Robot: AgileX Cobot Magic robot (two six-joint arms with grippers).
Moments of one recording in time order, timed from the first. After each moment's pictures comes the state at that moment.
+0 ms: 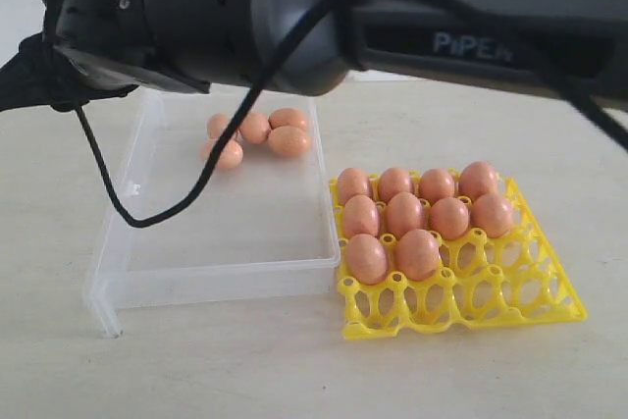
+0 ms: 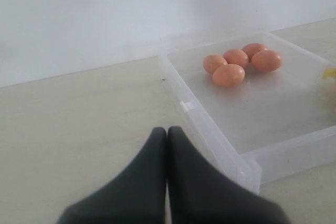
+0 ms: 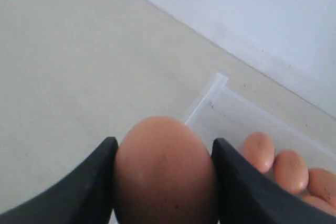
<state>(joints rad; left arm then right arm) -0.07 0.00 0.00 -0.19 0.27 0.32 1.04 2.04 -1.80 -0.79 0.51 0.81</state>
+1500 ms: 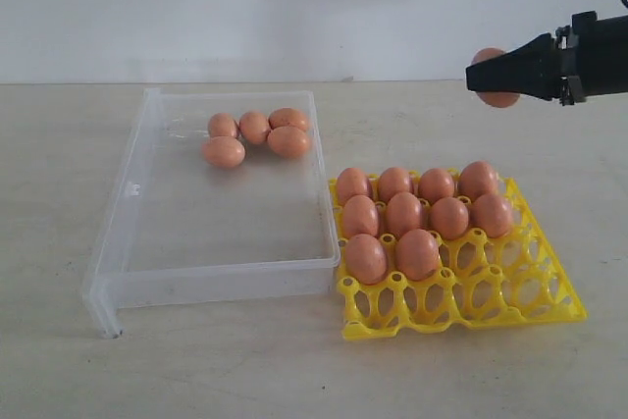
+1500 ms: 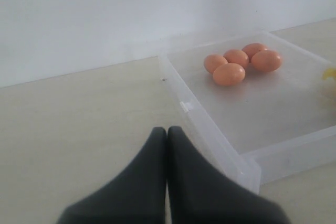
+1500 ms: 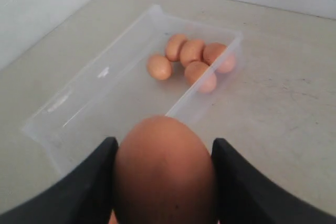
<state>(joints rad) -0.07 0.00 0.00 -0.19 0.27 0.32 -0.20 1.85 -1.17 -1.75 -1.20 1.51</state>
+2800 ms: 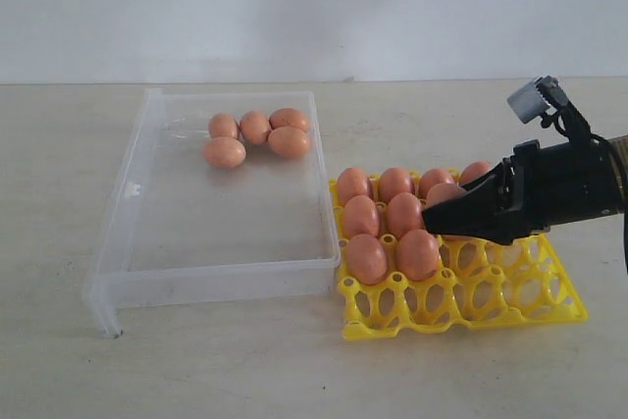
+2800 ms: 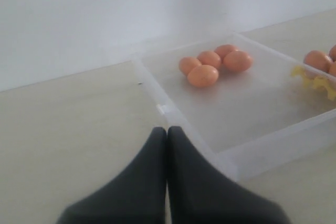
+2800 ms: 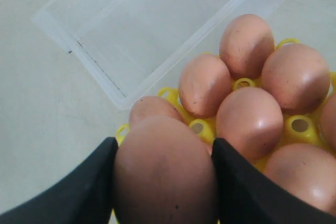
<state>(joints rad) -0.16 0.00 0.00 -0.19 0.27 0.32 -0.05 1.76 -0.78 -1.75 -1.02 1.25</state>
